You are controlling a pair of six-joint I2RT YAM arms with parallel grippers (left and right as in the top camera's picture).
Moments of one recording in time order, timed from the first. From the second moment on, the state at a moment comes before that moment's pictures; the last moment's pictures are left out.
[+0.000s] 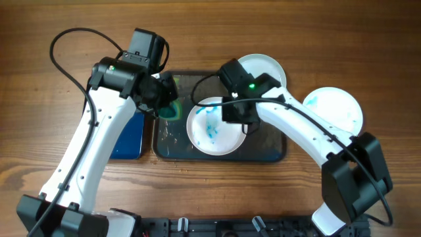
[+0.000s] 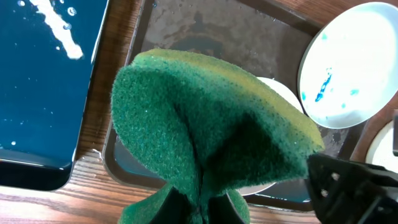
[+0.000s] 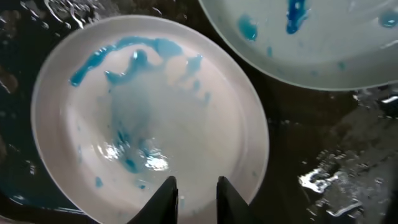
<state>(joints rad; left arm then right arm) -0.31 1.54 1.49 -1.21 0.06 -0.61 0.60 1.80 1.33 -0.91 -0.01 0.59</state>
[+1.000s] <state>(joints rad) -0.31 1.67 1.49 -1.19 0.06 -0.61 0.49 2.02 1.32 -0.66 -0.41 0.45</state>
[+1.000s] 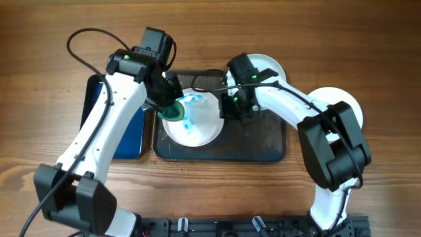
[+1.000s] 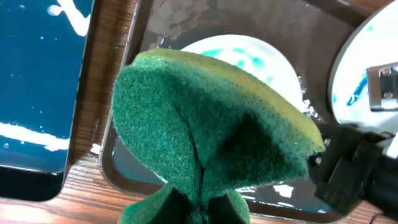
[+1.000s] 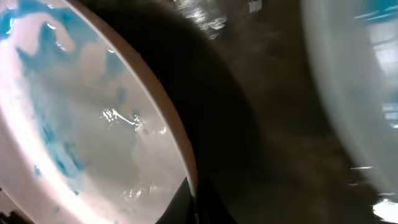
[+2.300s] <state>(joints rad) -0.34 1.93 1.15 -0.48 0.28 -0.51 0.52 2.03 1.32 -0.59 -0.36 0.49</state>
